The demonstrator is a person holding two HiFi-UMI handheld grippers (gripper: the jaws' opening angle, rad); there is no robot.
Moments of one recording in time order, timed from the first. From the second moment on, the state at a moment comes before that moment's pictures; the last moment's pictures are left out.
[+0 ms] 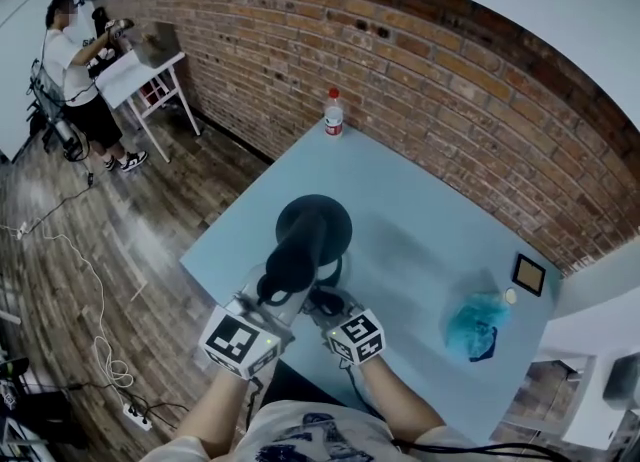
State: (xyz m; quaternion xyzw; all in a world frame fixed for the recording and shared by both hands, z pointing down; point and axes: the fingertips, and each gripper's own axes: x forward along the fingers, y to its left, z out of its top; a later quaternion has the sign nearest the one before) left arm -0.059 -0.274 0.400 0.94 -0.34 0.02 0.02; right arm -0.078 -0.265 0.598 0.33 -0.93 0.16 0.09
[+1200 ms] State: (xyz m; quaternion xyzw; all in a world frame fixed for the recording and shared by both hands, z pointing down) left arm -0.020 -0.243 0.353 0.95 -0.31 0.01 -0.03; right arm -0.038 -0.254 0.551 0.35 -0.93 0.11 0.08
